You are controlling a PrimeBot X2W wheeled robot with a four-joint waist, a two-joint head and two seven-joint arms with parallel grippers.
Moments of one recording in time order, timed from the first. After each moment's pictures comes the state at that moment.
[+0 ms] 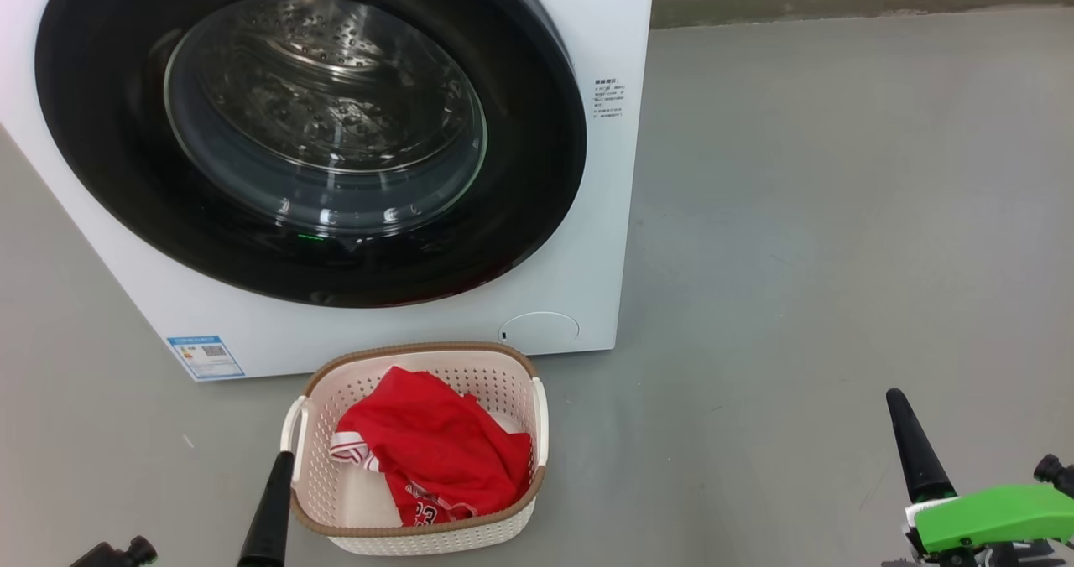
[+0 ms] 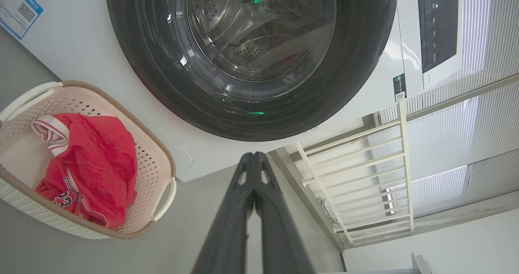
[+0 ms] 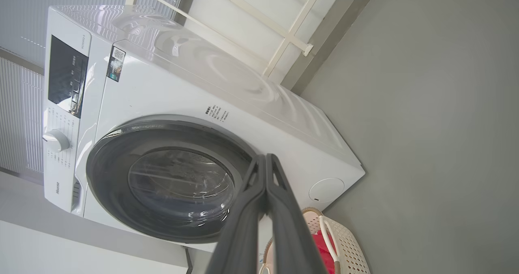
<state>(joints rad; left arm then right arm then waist) 0.01 0.06 -0.01 0.18 -1.21 -0.07 -0.03 0.02 -0.03 -0.11 0.22 1.19 0.13 -0.01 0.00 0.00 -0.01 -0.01</state>
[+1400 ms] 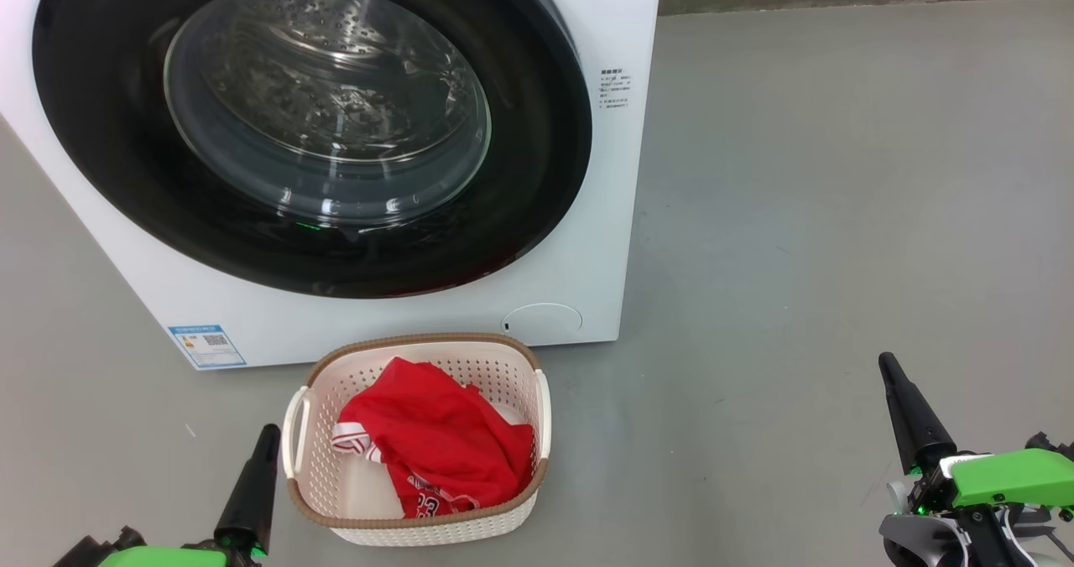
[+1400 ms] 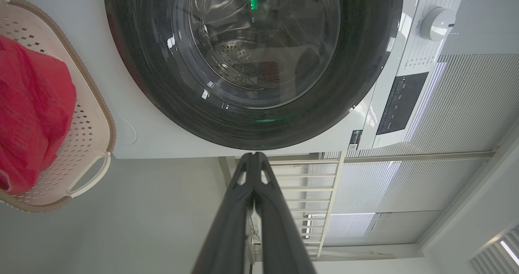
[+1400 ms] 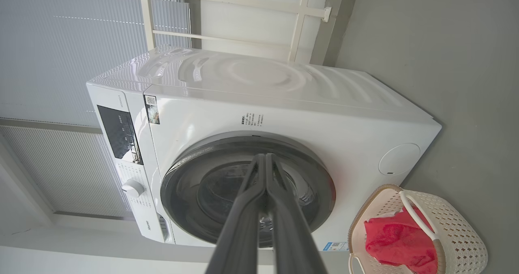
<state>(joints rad) -0.07 0.06 0.04 0.26 -1.64 -0.12 0.08 -0.07 -0.04 -0.12 0.27 1.61 0.13 0.10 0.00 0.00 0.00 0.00</state>
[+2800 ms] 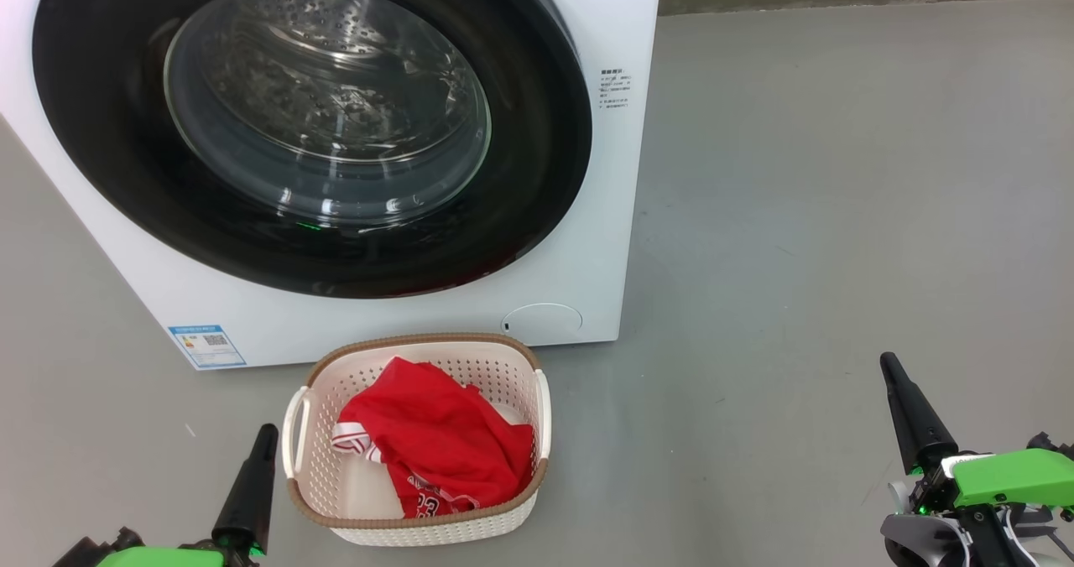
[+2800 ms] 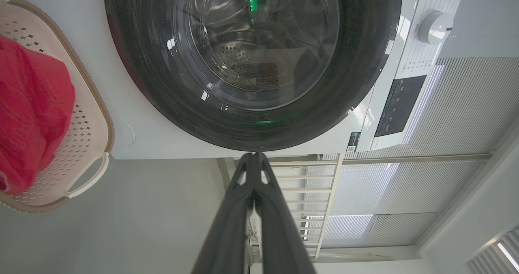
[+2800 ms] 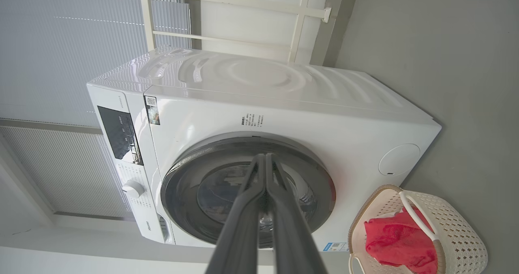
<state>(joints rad) -0.07 0.05 0.06 0.26 -1.64 -0.12 0.09 -0.07 -0.04 -0.13 0.27 1.61 0.13 0.11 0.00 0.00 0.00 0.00</state>
